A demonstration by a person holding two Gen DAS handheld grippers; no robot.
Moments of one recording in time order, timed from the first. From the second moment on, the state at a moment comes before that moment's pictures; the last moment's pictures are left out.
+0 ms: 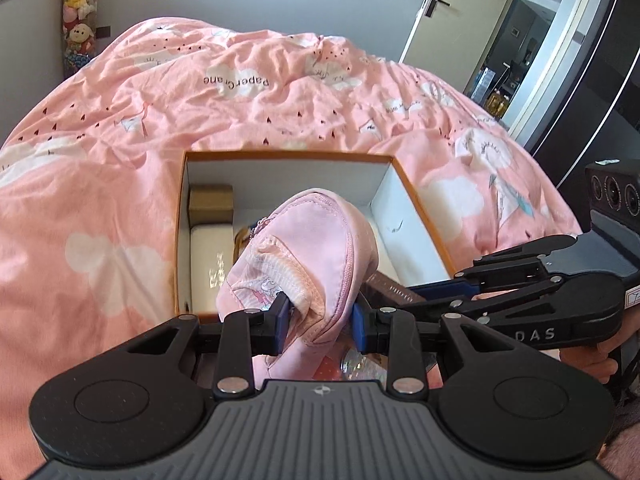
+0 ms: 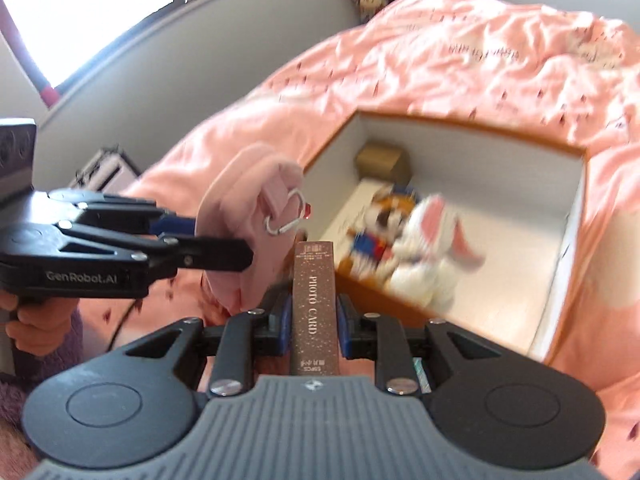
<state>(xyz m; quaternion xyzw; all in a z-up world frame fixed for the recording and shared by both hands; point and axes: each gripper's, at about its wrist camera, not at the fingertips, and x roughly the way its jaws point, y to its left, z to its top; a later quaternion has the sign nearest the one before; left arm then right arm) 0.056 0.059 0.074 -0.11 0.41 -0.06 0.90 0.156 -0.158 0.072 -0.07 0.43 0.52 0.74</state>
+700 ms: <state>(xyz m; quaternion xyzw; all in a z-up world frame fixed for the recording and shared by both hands) 0.195 0.038 0.005 -0.32 0.48 -0.19 0.79 0.251 -0.195 0.060 -0.01 0.41 0.33 0.85</state>
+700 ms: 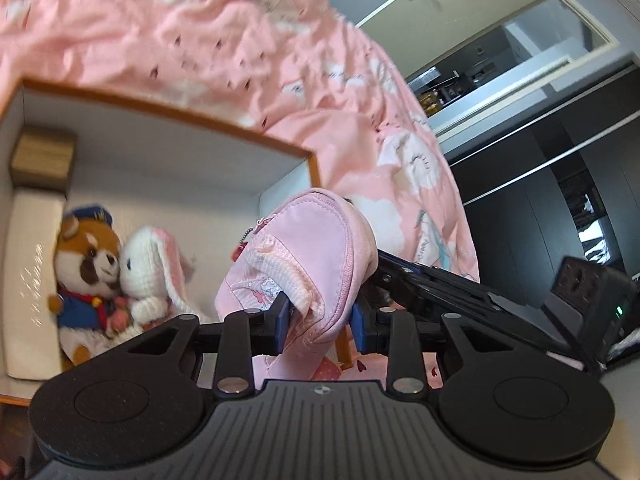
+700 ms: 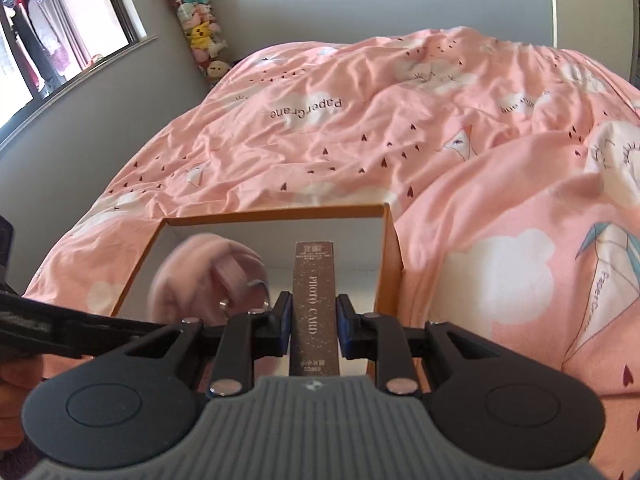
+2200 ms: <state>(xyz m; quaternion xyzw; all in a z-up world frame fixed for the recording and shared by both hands) 0.201 0.049 -0.056 -0.33 0.51 -0.14 0.78 0.241 -0.162 0.001 -0.08 0.44 0.33 0.83</state>
